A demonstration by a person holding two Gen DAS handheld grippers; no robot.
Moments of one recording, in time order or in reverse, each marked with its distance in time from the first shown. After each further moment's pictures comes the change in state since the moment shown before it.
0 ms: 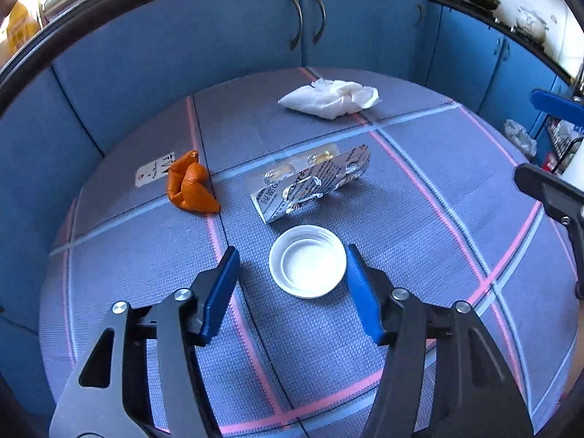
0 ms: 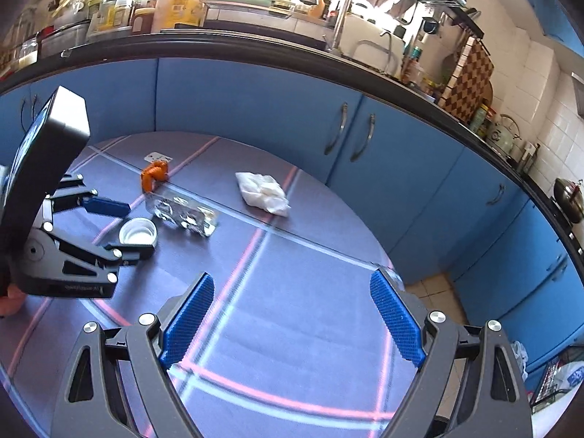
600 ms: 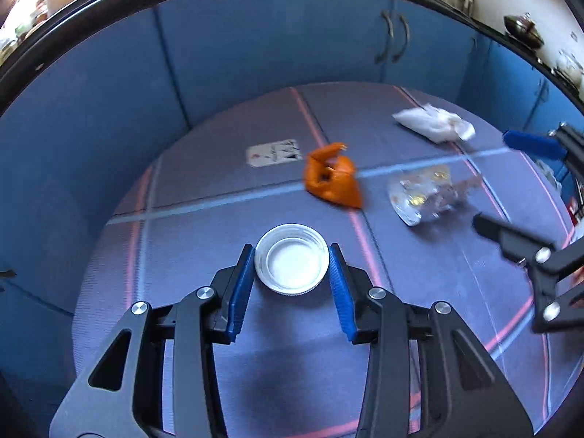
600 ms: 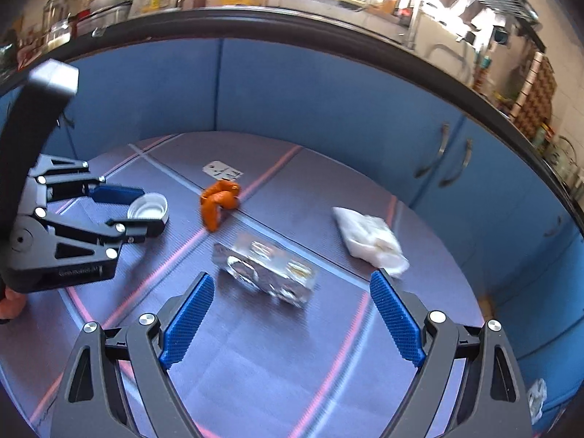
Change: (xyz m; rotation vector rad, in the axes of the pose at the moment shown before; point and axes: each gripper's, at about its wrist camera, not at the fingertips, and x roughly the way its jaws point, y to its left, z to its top) left arm -0.010 0.088 -0.012 -0.158 -0.033 0.095; right arm 0.063 0.073 0.046 -0.100 0.030 0.189
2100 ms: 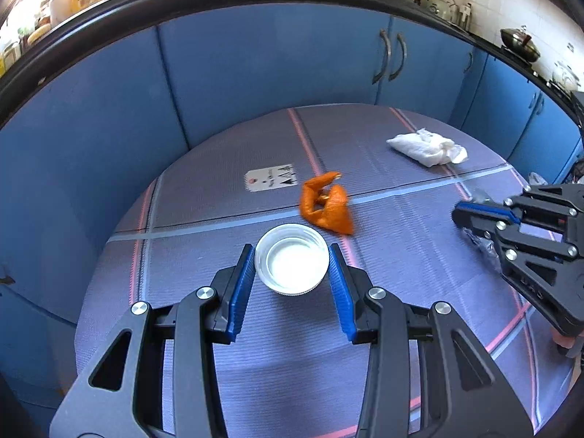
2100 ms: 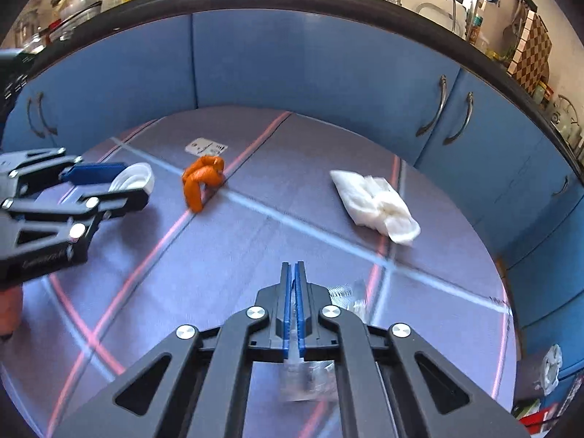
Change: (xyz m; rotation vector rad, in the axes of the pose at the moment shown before) left arm -0.011 -0.001 0.008 -0.008 -0.047 -0.029; right arm 0.014 -0.011 -0.010 0.116 0.101 0.025
